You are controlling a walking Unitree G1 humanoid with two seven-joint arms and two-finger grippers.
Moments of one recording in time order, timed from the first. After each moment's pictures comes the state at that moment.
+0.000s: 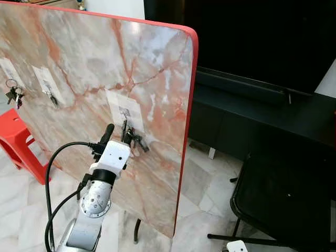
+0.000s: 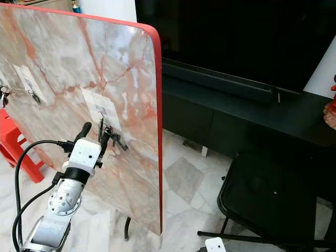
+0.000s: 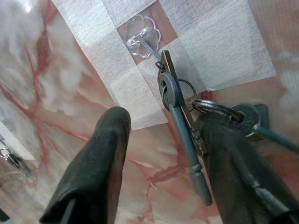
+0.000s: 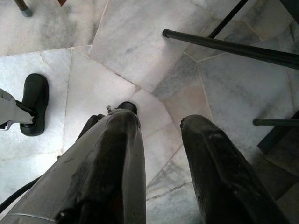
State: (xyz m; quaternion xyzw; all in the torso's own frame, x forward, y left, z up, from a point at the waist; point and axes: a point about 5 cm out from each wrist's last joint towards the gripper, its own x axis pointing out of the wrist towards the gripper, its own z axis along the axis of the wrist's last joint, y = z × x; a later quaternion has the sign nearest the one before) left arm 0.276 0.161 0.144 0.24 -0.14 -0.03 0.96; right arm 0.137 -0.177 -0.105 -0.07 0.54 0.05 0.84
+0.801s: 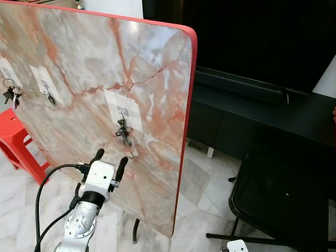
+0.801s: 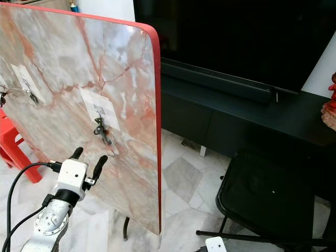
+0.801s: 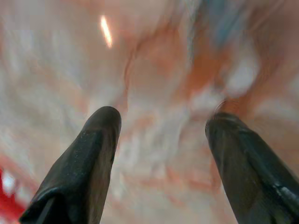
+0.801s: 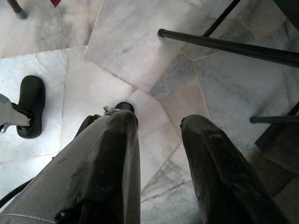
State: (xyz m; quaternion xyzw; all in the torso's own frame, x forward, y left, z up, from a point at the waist) left arm 0.250 0.206 0.077 0.15 0.00 -0.03 0.99; right arm 0.139 -0.177 -0.104 -0.08 0.54 0.04 0.84
